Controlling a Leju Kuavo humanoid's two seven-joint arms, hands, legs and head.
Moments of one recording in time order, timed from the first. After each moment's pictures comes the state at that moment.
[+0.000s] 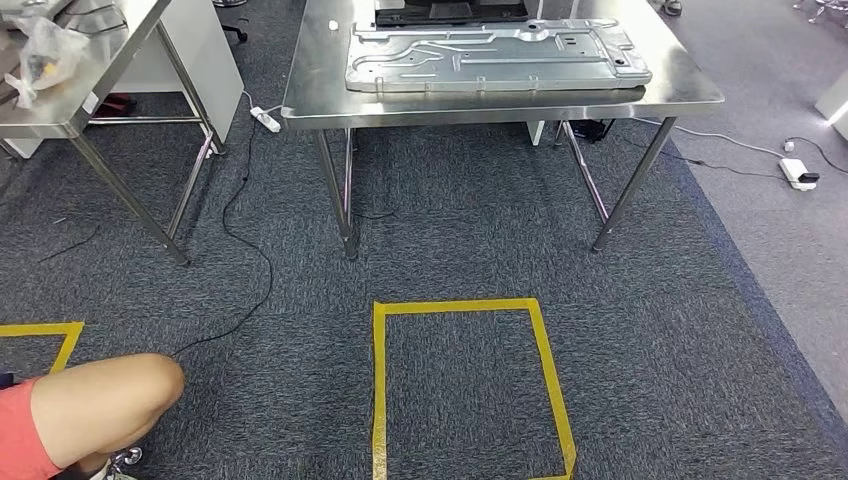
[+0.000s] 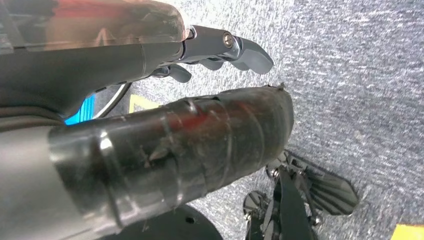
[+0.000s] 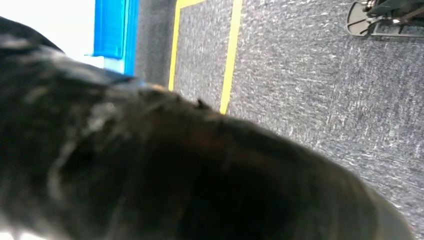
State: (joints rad) left arm -0.14 -0.21 1.47 -0.21 -1.21 0.17 -0.09; right arm -0.09 0.08 -0.78 -0.22 1.16 -0.31 -0.01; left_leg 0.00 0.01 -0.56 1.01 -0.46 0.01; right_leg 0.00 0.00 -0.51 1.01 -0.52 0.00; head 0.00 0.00
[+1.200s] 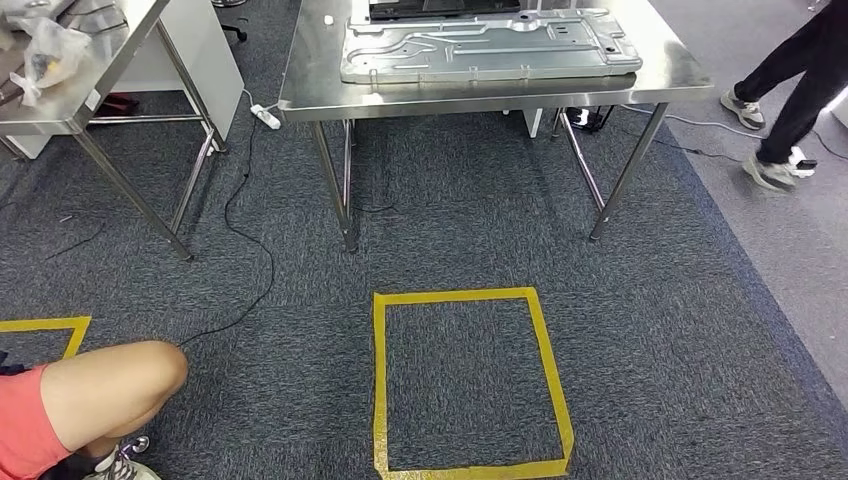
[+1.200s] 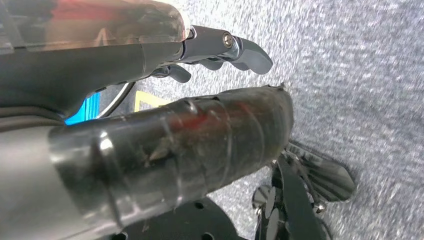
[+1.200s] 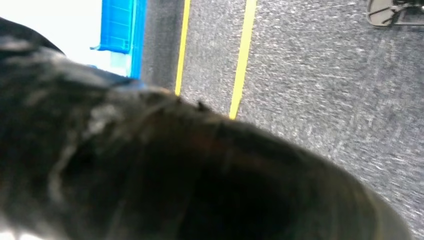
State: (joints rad) left arm -0.13 -0.21 1.47 -0.21 -1.20 0.17 -0.11; right arm -0.09 0.09 -0.78 -0.22 1.19 -0.30 -0.01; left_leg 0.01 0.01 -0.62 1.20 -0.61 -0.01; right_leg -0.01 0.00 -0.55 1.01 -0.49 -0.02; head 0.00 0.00
